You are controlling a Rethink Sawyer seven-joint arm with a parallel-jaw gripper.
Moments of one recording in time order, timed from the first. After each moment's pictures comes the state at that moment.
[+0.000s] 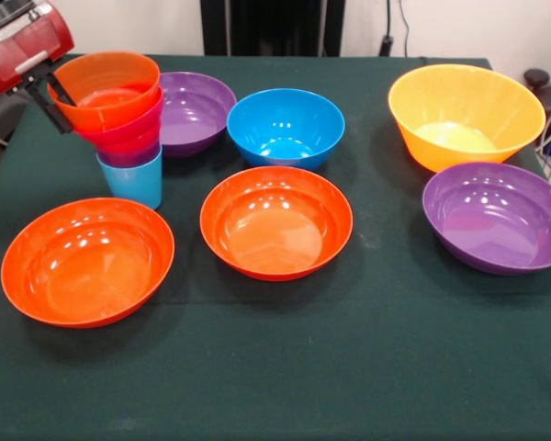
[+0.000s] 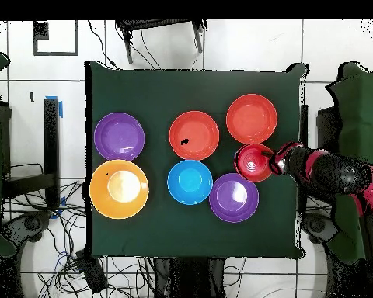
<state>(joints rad) -1.43 -0.27 1.13 1.58 -0.71 1.00 0.93</state>
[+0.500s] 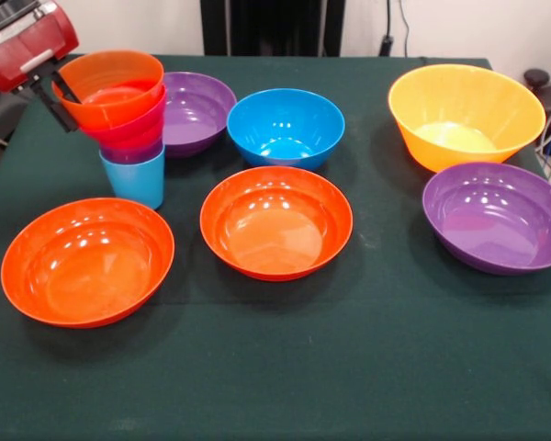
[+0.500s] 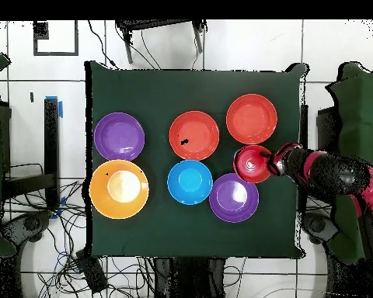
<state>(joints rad) -1.43 -0.27 1.13 1.59 -0.71 1.00 0.93</state>
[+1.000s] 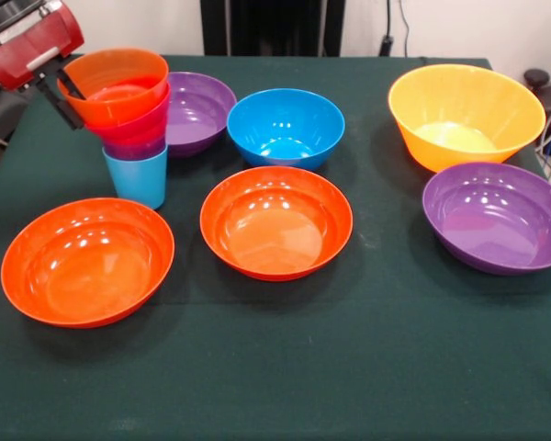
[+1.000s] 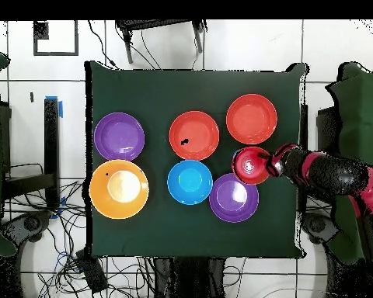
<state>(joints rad) -1.43 -0.27 1.13 1.60 -0.70 1.00 0.93</state>
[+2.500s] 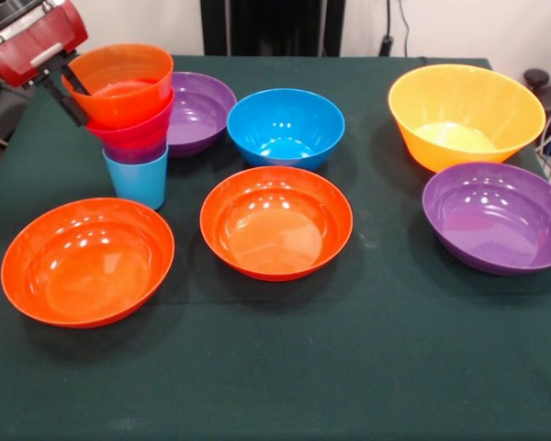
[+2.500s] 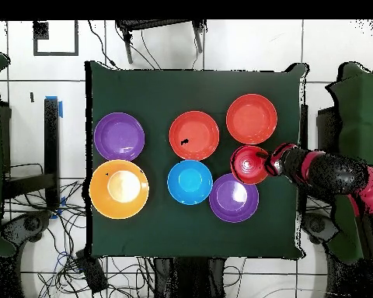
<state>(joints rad) -1.43 -0.27 1.13 1.61 -0.68 1.00 0.93</state>
